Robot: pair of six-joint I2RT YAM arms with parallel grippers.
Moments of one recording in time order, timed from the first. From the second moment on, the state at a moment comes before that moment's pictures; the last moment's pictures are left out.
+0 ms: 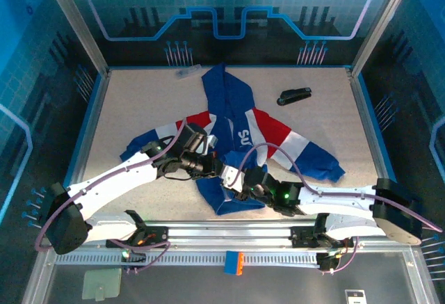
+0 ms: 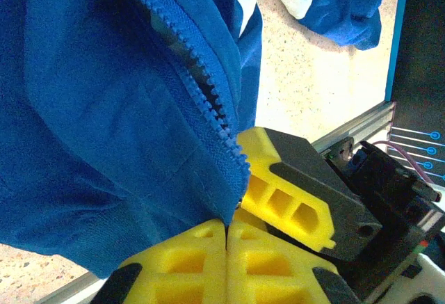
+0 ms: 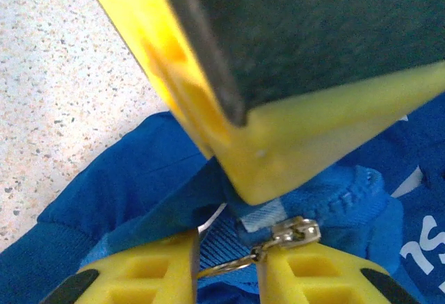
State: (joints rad) left arm -0.73 1.24 0.92 -0.60 0.43 -0.90; right arm 1.15 1.19 0.49 0.18 0.25 -0.25
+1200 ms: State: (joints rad) left arm -0.75 1.22 0.96 -0.72 0.43 -0.79; right arm 1.13 1.10 0.58 -0.03 0.23 -0.24
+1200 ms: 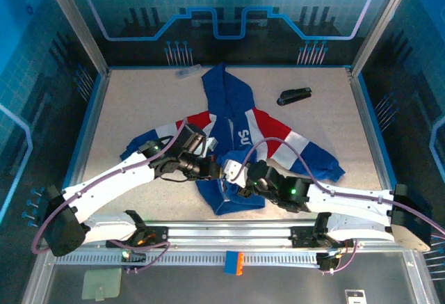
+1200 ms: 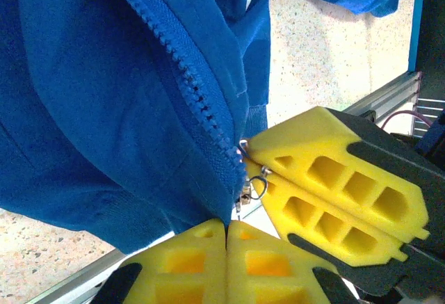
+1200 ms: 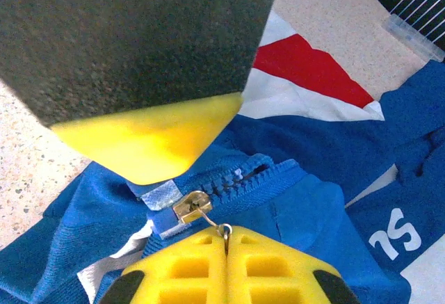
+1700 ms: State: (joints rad) left arm -0.76 1.17 0.93 -0.73 0.43 -0.78; right arm 1.12 1.12 0.58 -0.03 0.13 -0.23
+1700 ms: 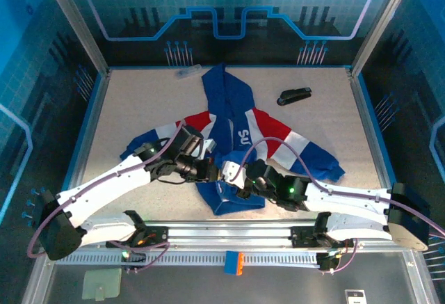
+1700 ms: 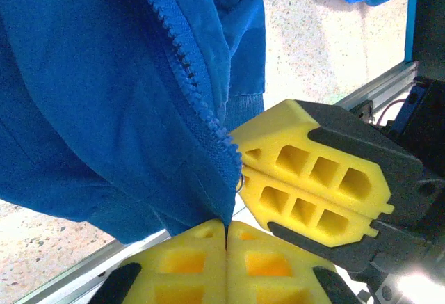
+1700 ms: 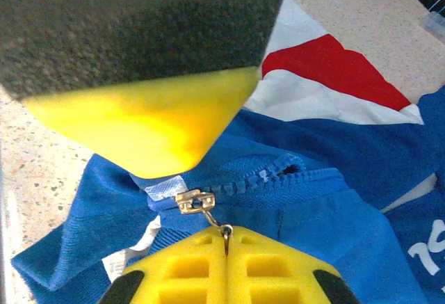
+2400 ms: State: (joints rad) left arm -0.81 0.91 0.69 -0.53 0.26 -0.90; right arm 1.10 1.16 0.57 0.01 0.04 -0.17
